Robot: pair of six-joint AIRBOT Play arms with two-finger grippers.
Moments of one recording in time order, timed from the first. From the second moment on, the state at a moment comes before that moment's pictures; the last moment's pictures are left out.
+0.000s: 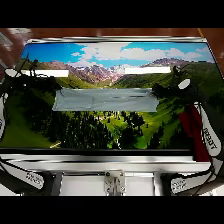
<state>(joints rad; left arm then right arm) 0.22 -1.82 1.57 0.81 -1.11 -1.27 -0.06 -1.68 1.28 -1.02 0.72 1.42</state>
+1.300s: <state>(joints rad) 0.17 -1.84 1.73 0.73 -1.52 -1.30 -0.19 -1.78 1.29 -0.56 0.94 1.21</state>
